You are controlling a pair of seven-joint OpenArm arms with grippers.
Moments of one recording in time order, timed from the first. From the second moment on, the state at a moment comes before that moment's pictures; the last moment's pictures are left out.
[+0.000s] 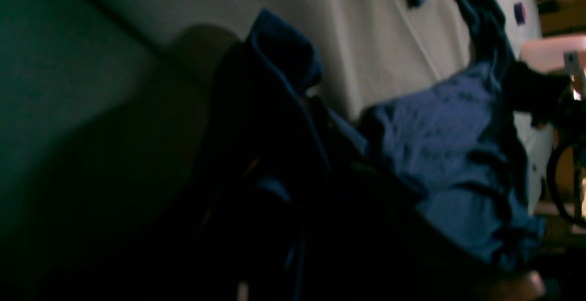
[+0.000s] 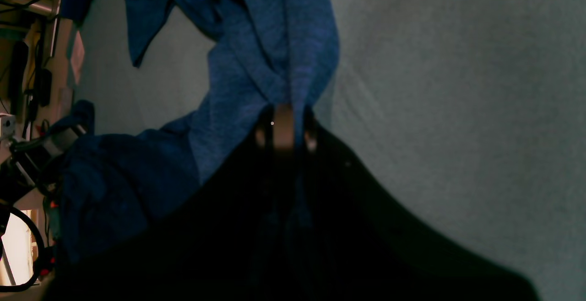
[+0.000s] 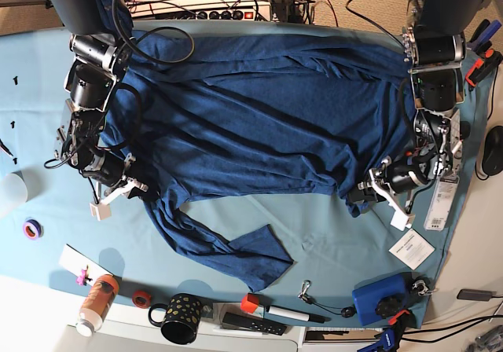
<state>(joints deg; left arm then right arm) -26.0 -15.2 -8.3 42.0 -46.4 -40.4 46.8 27.6 16.1 26.3 39.8 33.2 37.4 -51.7</state>
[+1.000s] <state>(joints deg) -25.6 -27.3 -8.2 43.8 -58.1 -42.2 53.7 25.7 21.4 32.8 48.9 37.0 39.8 -61.1</state>
